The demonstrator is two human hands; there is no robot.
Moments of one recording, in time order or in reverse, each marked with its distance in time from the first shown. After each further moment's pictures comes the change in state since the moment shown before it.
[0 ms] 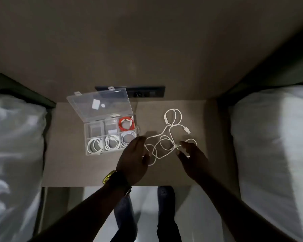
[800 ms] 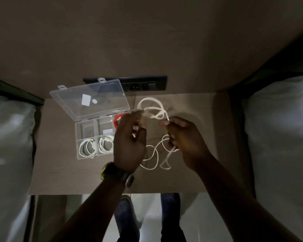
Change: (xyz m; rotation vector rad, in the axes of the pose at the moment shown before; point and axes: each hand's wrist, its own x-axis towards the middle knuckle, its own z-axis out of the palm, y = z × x) left_hand 0.058 0.018 -0.009 -0.481 0.391 -0.046; right_hand 0.061 -0.080 -0.005 0.885 -0.184 0.211
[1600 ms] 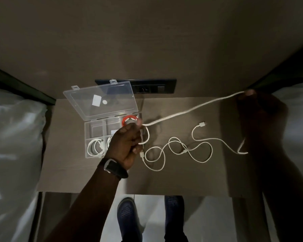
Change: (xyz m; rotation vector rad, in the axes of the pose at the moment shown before) left_hand 0.011 -0.020 -0.032 -0.895 -0.230 -0.746; right_hand -0.002 -0.052 -0.091 -0.237 0.654 -0.438
